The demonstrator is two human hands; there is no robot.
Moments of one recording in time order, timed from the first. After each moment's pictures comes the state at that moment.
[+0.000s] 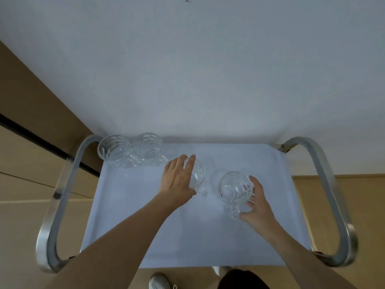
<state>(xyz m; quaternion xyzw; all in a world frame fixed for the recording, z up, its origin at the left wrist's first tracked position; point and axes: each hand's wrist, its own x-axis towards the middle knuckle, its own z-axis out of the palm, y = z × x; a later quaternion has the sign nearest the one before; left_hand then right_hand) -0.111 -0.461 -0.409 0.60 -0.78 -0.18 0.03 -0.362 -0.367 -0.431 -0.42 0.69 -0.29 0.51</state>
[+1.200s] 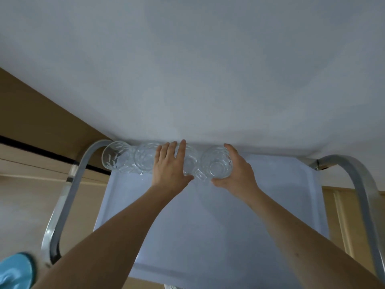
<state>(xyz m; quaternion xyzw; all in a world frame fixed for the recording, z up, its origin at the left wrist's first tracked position) -0.113 -0.538 -0.409 0.69 -0.72 -0.05 -0.02 -0.330 -0.541 -0.432 -0.59 0.63 -0.21 0.45</state>
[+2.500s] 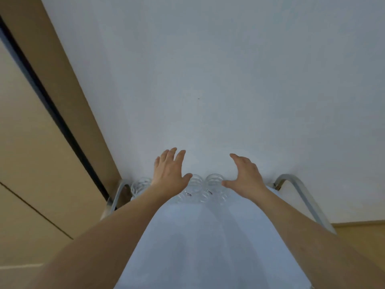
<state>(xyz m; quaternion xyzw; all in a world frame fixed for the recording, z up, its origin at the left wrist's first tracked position) -0.047 -0.469 -0.239 0.62 -0.77 -0.05 0.14 -0.293 -0.435 -0.236 -0.64 0.72 -0.17 0.19</state>
